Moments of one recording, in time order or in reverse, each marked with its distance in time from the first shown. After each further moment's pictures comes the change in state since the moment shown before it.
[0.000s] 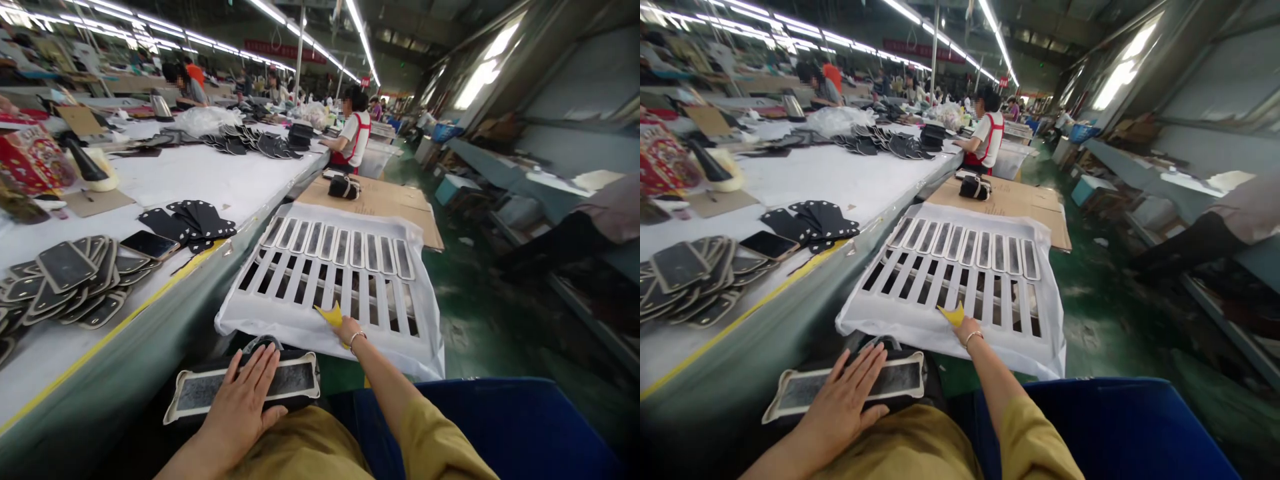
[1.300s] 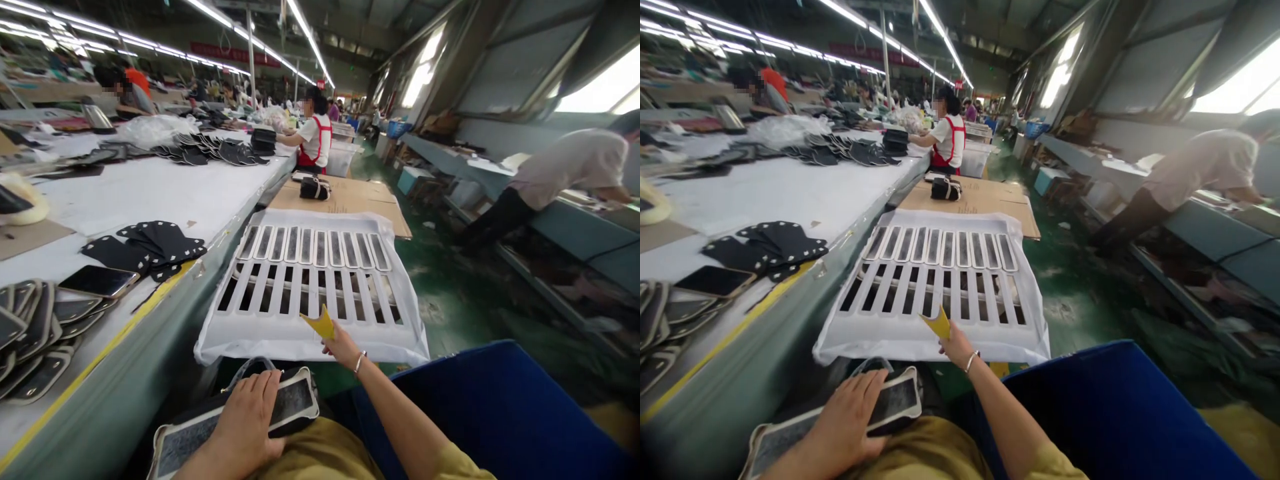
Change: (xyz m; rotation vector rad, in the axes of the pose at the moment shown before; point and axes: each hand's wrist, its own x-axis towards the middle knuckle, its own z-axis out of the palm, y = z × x) left_hand 0.047 0.005 -0.004 -0.146 -0.542 -0.095; right_hand -0.025 -0.006 -0.011 0.639 -0.345 0.272
